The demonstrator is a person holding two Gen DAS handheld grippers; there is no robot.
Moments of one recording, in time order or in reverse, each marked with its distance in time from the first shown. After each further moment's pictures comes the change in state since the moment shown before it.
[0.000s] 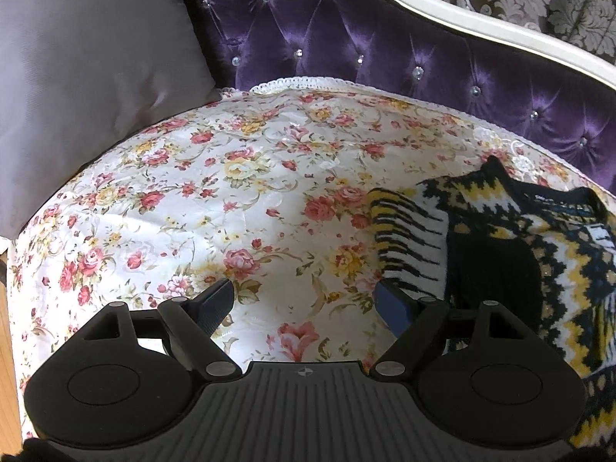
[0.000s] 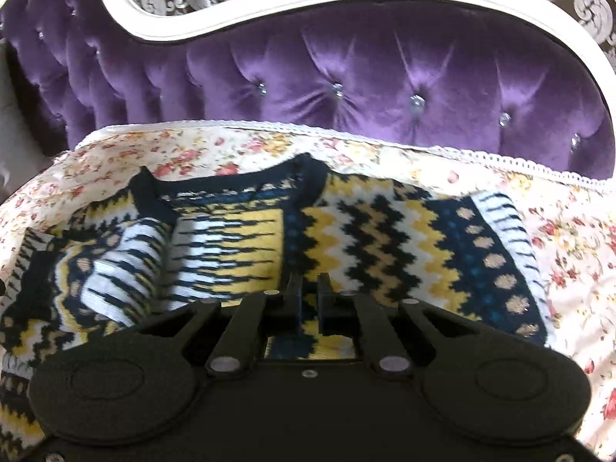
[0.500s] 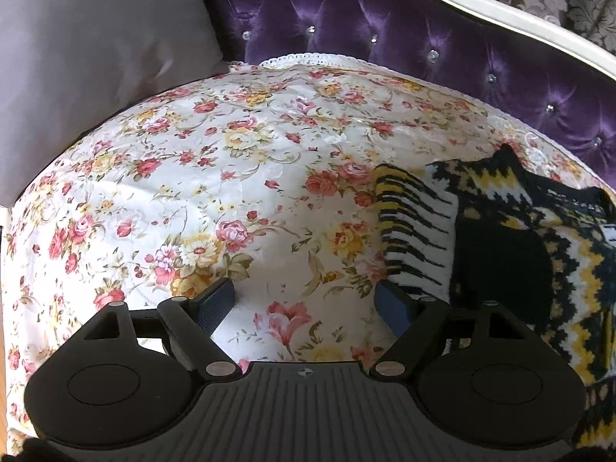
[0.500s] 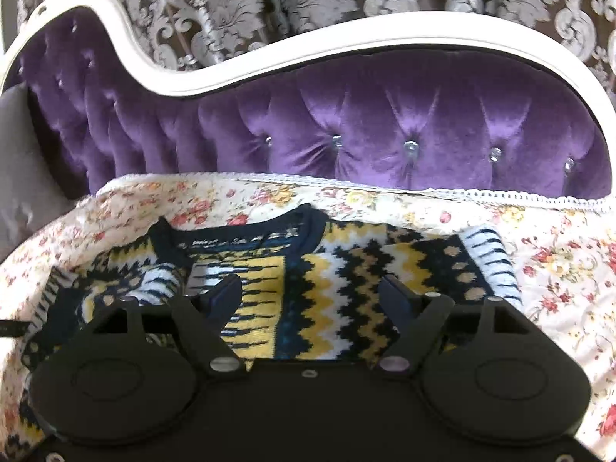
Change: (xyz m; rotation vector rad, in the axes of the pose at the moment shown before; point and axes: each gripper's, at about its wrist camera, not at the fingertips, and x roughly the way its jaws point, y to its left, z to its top) left arm 0.012 -0.005 -0.006 -0.053 0.057 0.020; right arm -0.027 -0.001 0.006 -0.049 -0.161 0.101
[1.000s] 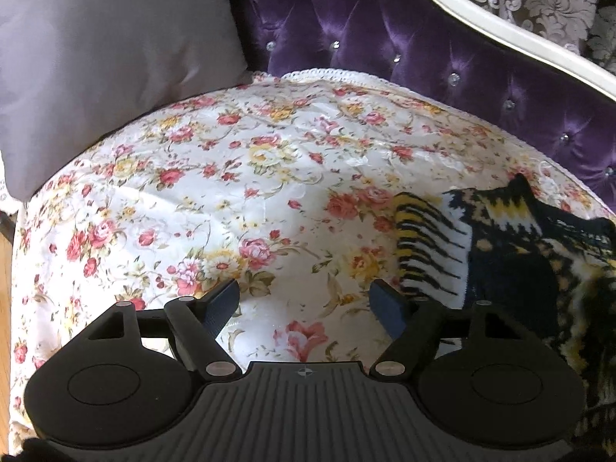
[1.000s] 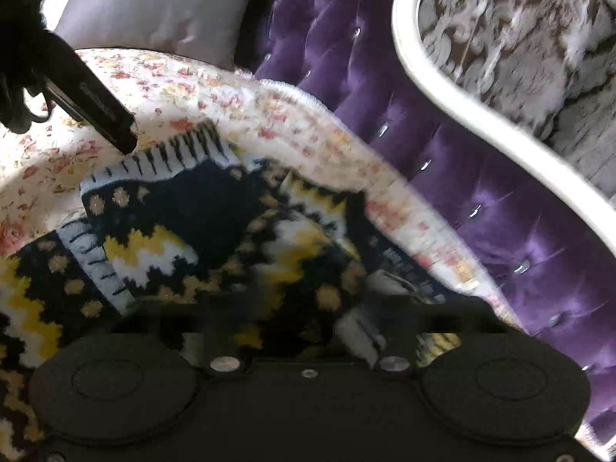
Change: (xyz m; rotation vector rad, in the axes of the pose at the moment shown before) left arm -0.006 0.008 0.008 -0.055 -0.036 0.026; right arm 0.034 0.146 -0.028 -0.637 0.042 0.107
